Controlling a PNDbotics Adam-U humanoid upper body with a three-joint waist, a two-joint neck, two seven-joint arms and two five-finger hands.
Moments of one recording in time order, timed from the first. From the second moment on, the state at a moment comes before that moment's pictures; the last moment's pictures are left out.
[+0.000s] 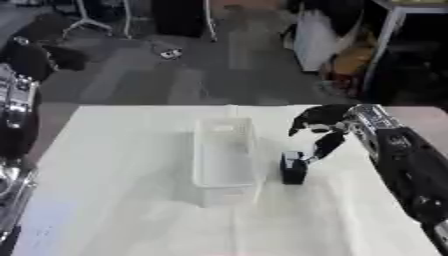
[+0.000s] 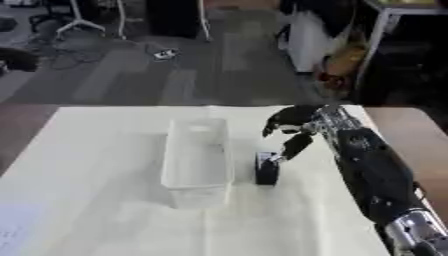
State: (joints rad) left arm -0.36 0.47 -0.05 -1.89 -0.08 -0.18 0.23; right arm -1.03 -0.31 0.08 -0.60 1.40 -0.65 0.46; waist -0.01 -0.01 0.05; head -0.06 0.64
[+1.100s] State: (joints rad) left arm -0.35 0.47 -0.05 -1.89 -0.08 -0.18 0.23; right arm -1.00 -0.31 0.09 -0.58 1.41 -0.66 0.45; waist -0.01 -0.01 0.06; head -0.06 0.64
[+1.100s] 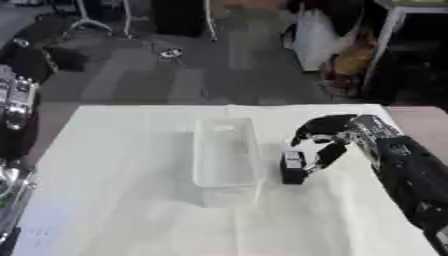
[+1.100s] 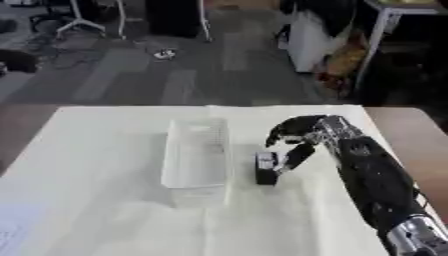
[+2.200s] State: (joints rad) left arm -0.35 0.47 -0.05 -1.89 -0.08 -0.19 0.22; right arm -0.97 -0.29 0.09 -0.57 1.44 -0.67 0.44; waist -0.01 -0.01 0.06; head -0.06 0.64
